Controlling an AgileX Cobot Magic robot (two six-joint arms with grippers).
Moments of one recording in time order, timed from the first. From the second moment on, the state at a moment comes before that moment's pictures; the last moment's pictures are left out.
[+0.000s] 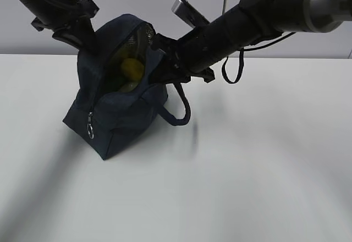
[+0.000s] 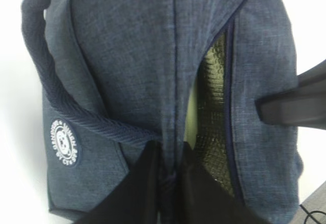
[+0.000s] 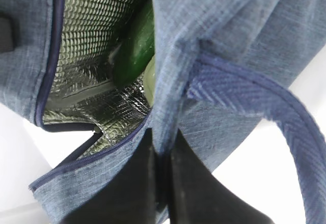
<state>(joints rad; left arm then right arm) -0.18 2.05 -1.90 -0.52 1.24 0.31 0.34 2.12 -1.67 0.98 0.86 -0.40</state>
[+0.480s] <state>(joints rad) -0.22 2.05 -1.90 -0.61 1.24 0.30 0.25 2.12 -1.80 0.86 1.06 -0.40</state>
